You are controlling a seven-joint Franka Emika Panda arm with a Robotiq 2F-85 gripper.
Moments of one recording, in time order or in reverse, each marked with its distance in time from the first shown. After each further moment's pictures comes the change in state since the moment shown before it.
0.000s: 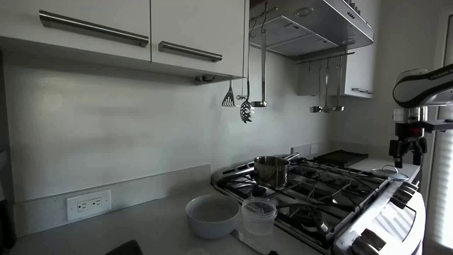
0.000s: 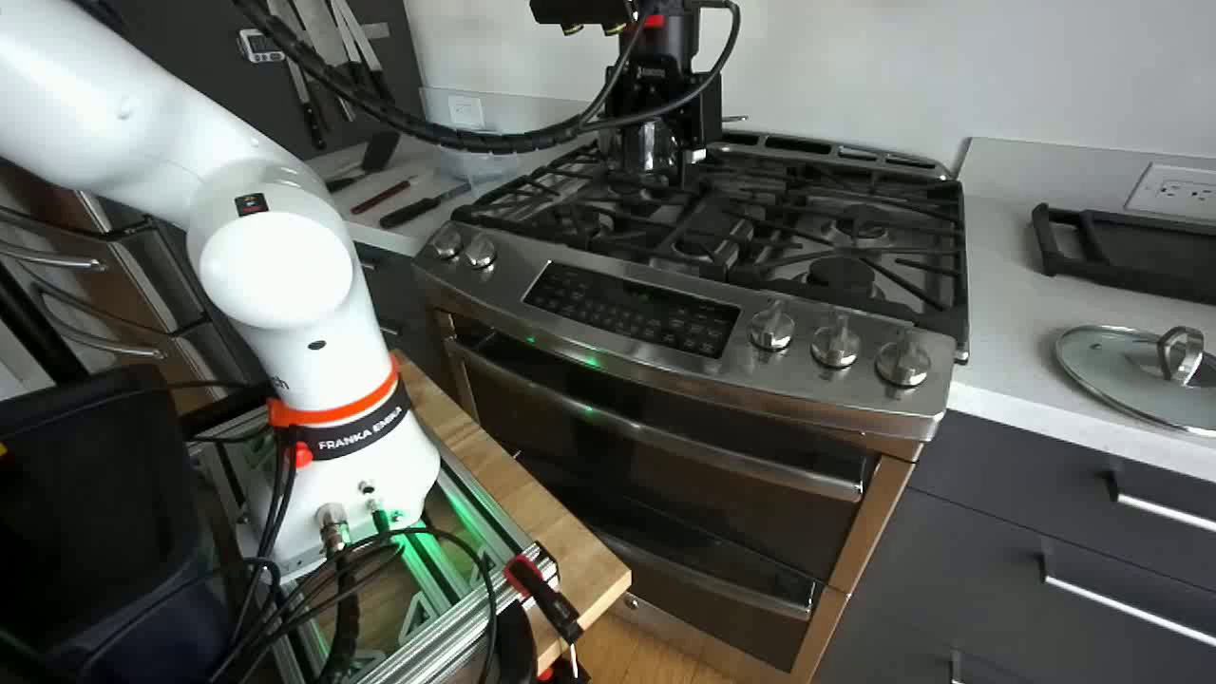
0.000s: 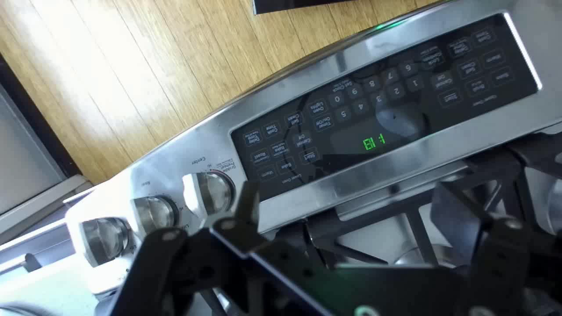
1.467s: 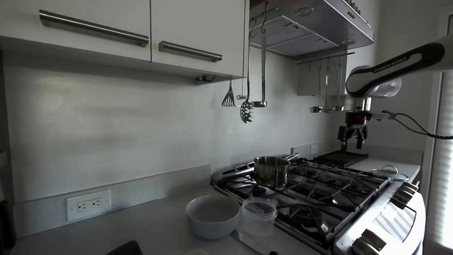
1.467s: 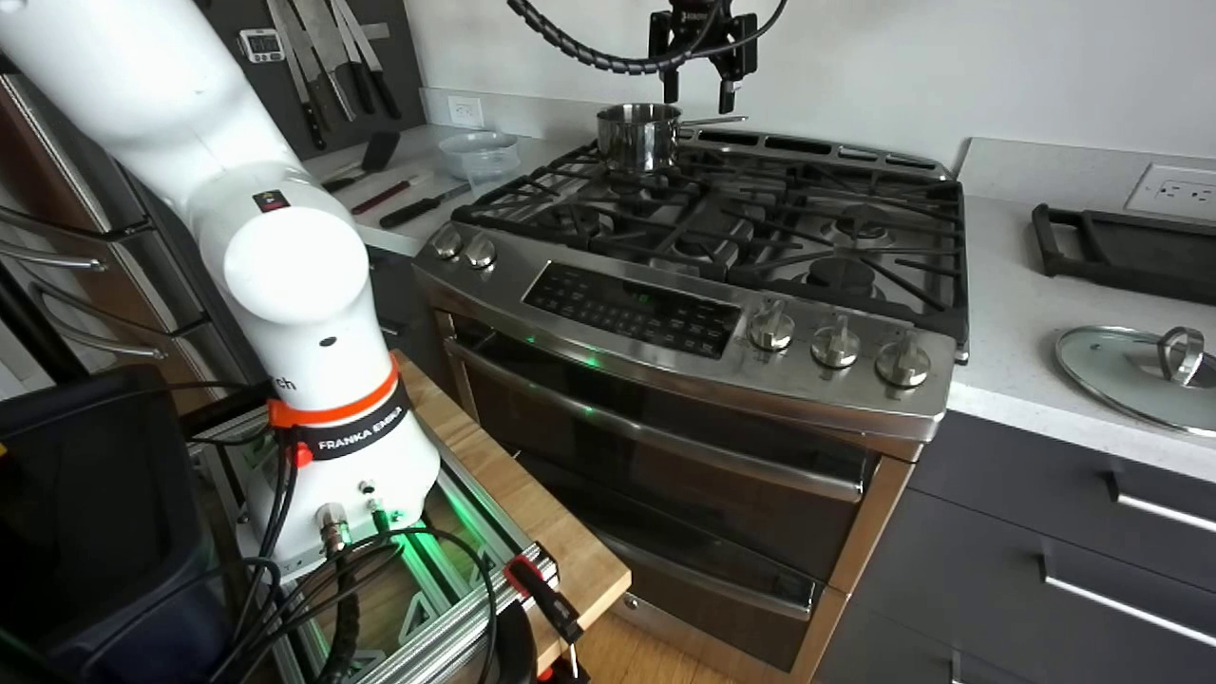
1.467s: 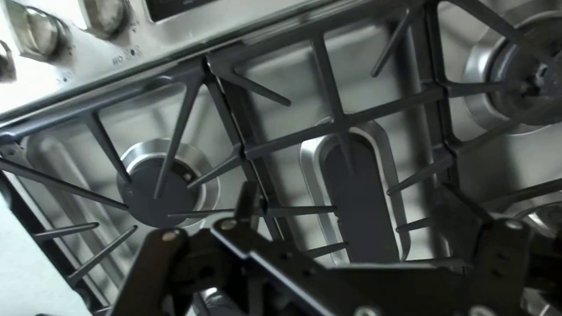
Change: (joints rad) arm 0.128 0.365 0.091 0.384 0.155 0.041 0.040
